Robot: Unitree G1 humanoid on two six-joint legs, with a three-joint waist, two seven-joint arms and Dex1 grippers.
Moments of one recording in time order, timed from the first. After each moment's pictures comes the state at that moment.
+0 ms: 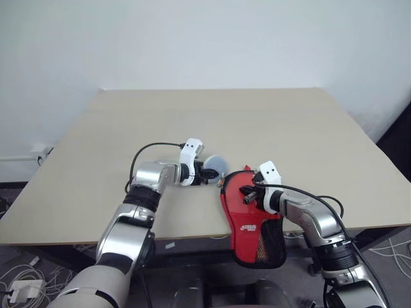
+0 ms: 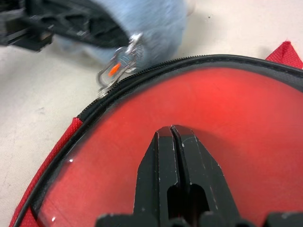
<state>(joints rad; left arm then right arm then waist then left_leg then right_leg) -0.89 0.27 -0.13 0.76 -0.27 0.75 -0.69 -0.36 -0.25 0.18 -0.07 0.31 0.89 0.44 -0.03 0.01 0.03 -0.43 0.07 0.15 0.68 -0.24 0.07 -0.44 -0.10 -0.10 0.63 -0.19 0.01</state>
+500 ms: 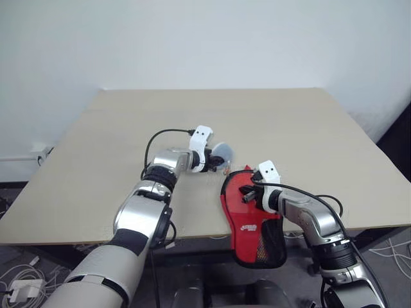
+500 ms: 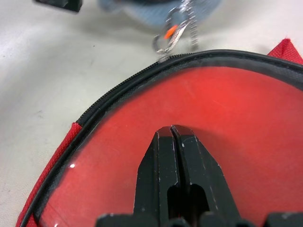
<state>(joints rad) -1.12 0.16 -0.09 1.19 -0.15 0.45 -0.63 -0.36 -0.24 0.18 -0.08 0.31 0.91 0.41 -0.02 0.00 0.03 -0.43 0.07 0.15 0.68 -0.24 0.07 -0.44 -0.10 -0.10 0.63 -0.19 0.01</state>
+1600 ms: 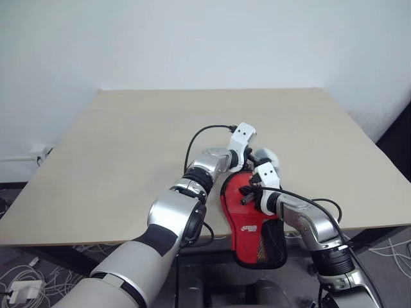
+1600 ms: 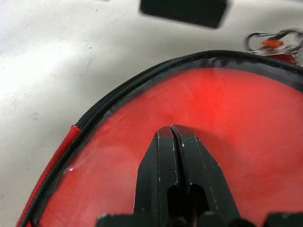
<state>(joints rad) -1.20 -0.07 0.01 1.31 -0.03 0.19 -0.68 -0.32 -0.21 0.19 -0.12 0.27 0.89 0.39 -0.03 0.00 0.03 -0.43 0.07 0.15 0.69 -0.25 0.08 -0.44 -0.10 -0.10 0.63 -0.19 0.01</state>
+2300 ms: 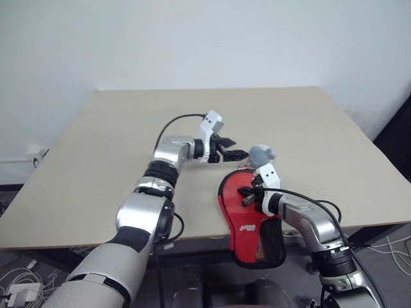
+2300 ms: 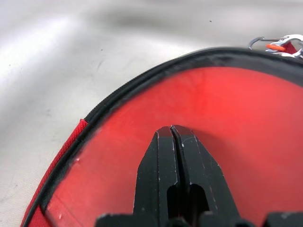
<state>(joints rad) -1.09 0.21 0.01 1.02 -0.07 0.34 -1.13 -0.31 -0.21 0.14 -0.10 0.31 0.82 0.46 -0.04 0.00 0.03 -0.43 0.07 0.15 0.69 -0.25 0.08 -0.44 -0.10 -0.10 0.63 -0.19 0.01</state>
